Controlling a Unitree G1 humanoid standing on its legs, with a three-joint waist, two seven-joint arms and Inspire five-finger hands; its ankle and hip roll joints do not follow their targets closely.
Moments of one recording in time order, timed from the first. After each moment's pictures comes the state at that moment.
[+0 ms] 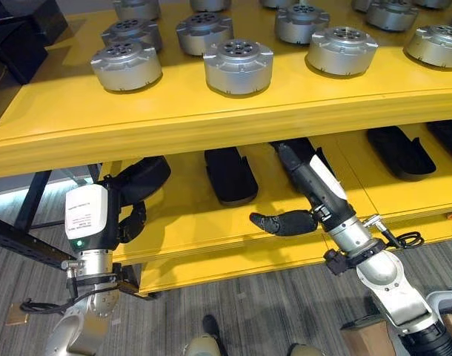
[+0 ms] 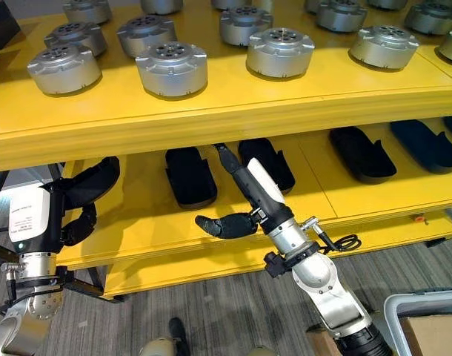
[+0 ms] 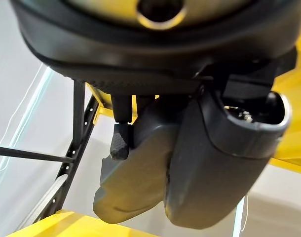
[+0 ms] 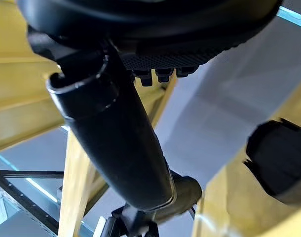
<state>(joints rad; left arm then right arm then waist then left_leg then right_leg) 0.16 0.61 0.07 -0.08 0.64 -0.08 0.54 -0.14 -0.59 0.25 -0.35 0.02 -0.22 0.03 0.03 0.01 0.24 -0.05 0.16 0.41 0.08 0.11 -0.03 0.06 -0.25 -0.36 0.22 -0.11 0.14</state>
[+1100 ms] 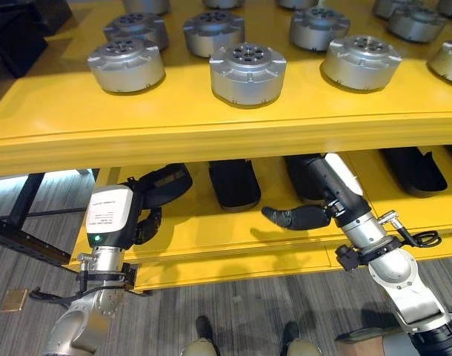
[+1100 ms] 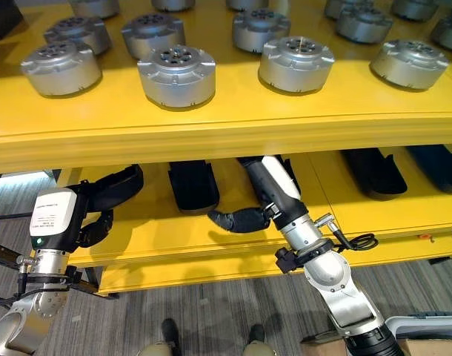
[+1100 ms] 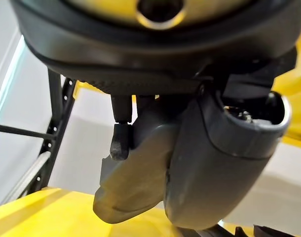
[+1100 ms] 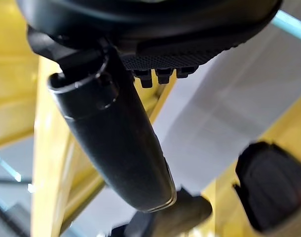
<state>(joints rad) 0.10 0.65 0.00 -0.06 0.69 -0.11 0.47 -0.13 -0.62 0.17 -0.35 0.01 -0.23 -0.04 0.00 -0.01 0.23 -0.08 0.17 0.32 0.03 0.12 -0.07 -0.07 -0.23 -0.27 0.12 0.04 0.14</state>
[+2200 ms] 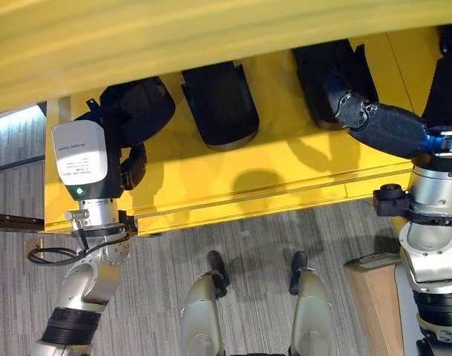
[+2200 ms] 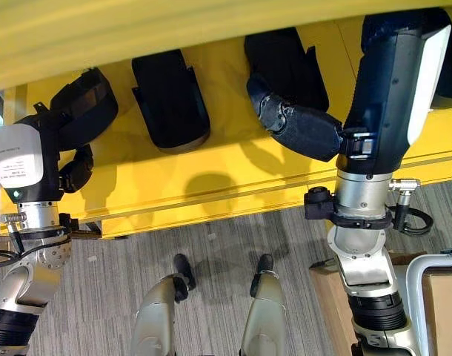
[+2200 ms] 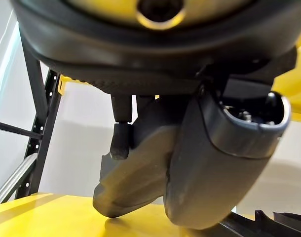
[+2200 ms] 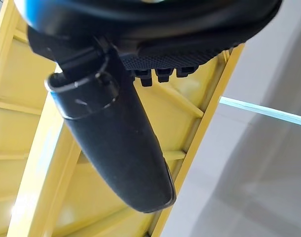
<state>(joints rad) -0.17 0.65 0.00 -0.09 0.71 0.07 0.63 -0.35 -0.58 -0.03 -0.35 -0.03 -0.48 -0.37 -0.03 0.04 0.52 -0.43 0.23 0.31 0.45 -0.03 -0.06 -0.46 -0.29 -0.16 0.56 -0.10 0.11</state>
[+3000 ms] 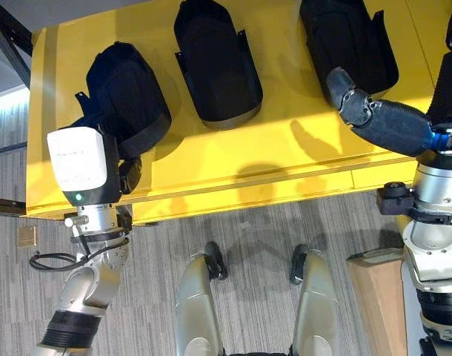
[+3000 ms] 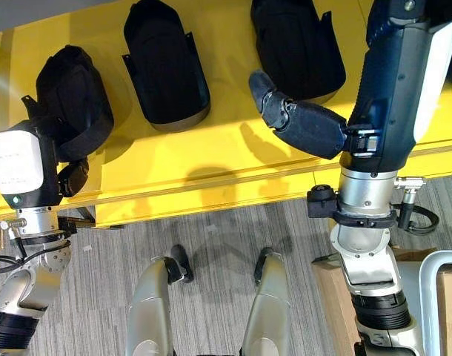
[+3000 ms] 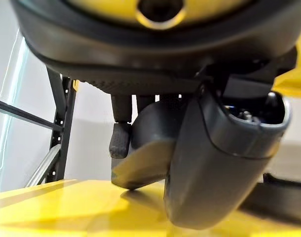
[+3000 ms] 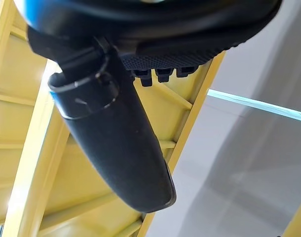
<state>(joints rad) -0.13 0.65 0.00 -0.04 0.82 0.09 0.66 -0.36 -0.61 -0.04 -0.36 -0.03 -0.47 -0.38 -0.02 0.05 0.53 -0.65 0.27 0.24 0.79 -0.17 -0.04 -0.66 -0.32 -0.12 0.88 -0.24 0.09</state>
